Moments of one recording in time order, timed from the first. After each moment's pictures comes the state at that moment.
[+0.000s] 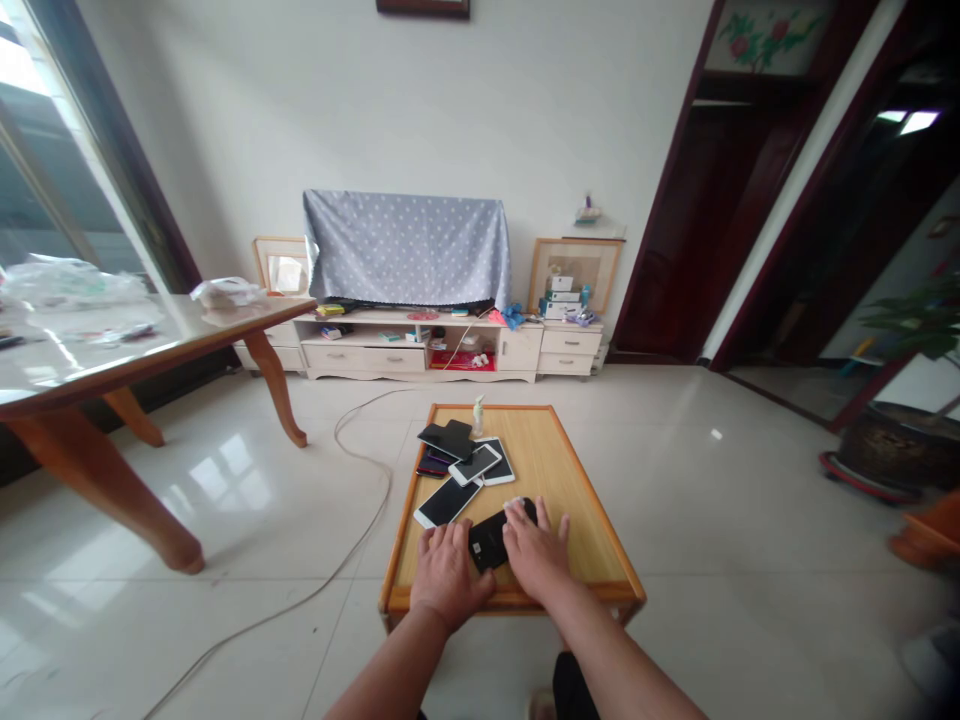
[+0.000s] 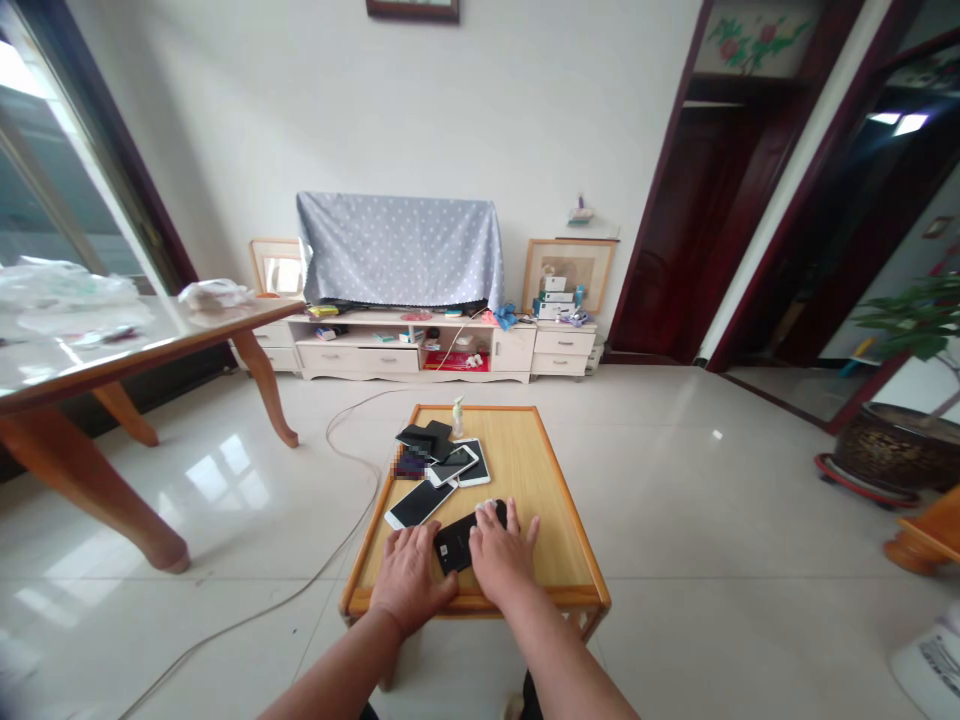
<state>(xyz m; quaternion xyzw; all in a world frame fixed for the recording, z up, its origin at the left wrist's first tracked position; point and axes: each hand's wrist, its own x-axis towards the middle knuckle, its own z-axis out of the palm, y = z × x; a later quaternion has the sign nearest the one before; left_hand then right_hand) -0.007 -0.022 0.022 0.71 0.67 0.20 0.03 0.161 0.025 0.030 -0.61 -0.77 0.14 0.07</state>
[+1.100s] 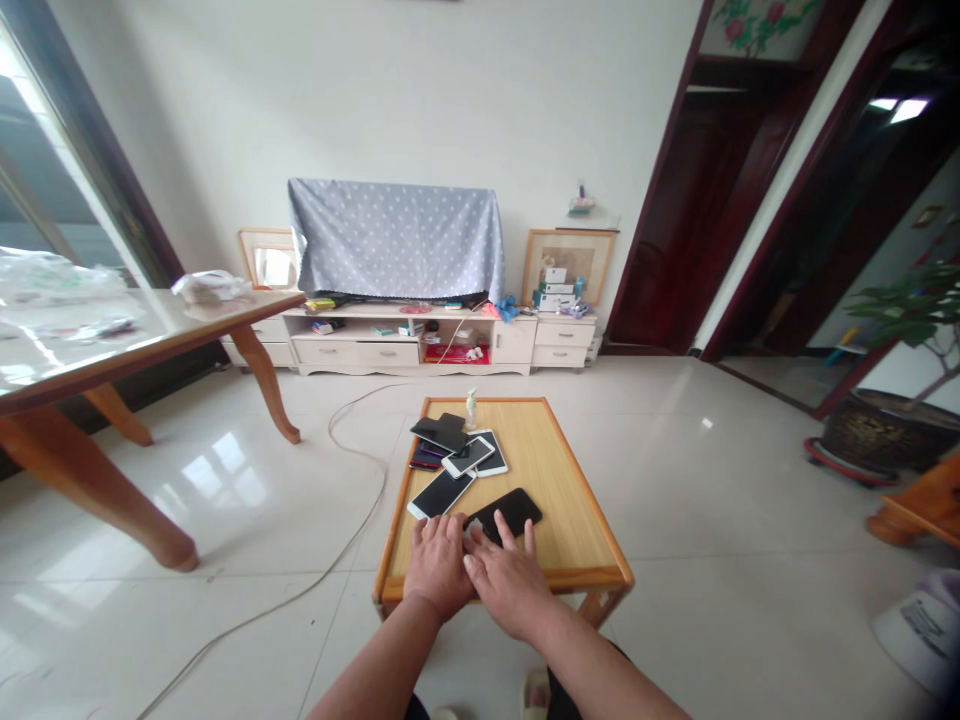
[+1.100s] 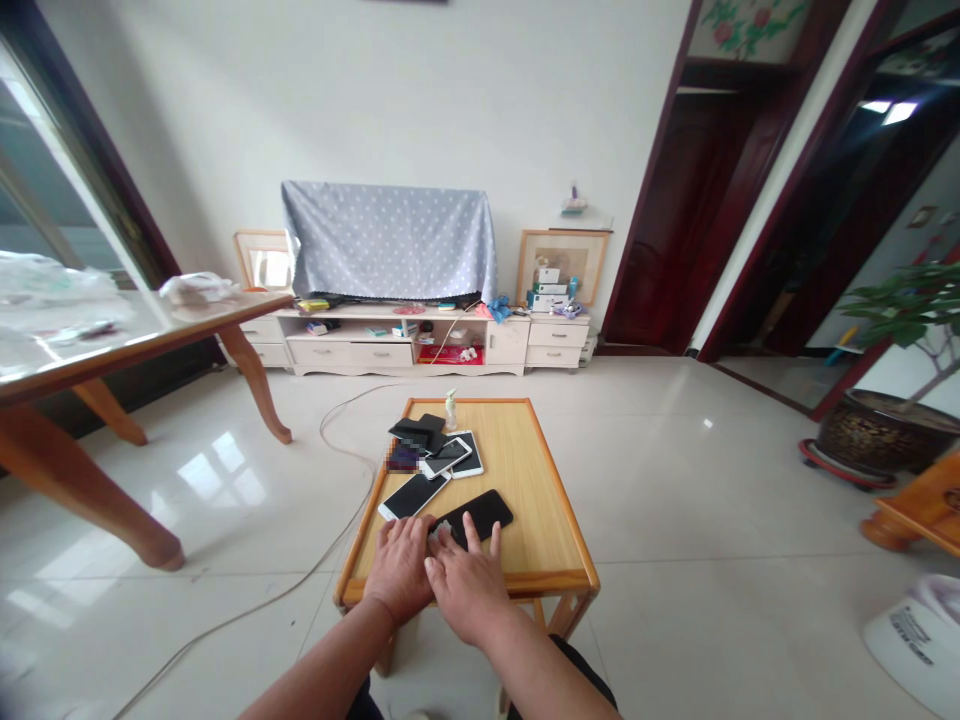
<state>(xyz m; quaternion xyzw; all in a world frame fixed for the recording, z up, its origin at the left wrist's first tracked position) -0.006 -0.022 0.022 0.73 0.66 0.17 0.03 0.148 -0.024 0.040 -0.48 -0.85 0.19 0.10</state>
